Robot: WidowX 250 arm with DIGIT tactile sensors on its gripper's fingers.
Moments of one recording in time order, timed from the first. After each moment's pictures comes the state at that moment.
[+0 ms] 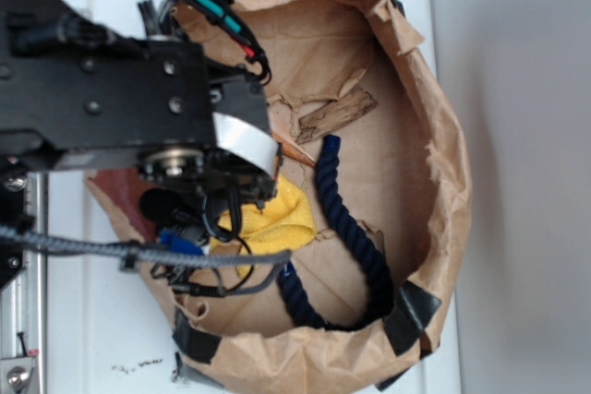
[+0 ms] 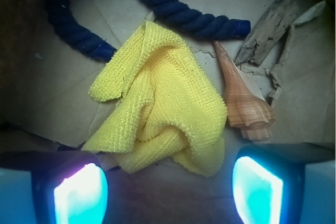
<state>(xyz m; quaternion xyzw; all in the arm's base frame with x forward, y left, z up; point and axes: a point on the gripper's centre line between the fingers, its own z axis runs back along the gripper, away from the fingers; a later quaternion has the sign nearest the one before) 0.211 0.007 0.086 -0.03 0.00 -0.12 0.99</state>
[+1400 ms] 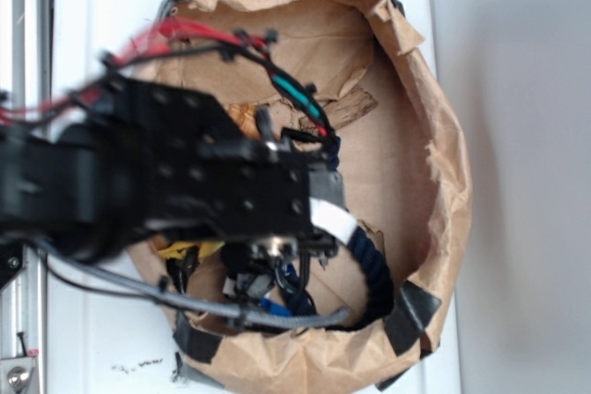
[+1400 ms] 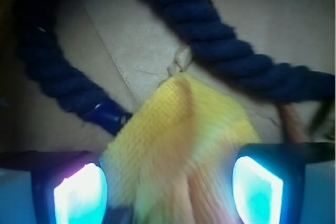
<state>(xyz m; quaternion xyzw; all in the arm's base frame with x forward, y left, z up) 0.247 -0.026 0.026 -0.03 0.00 -0.16 0.99</state>
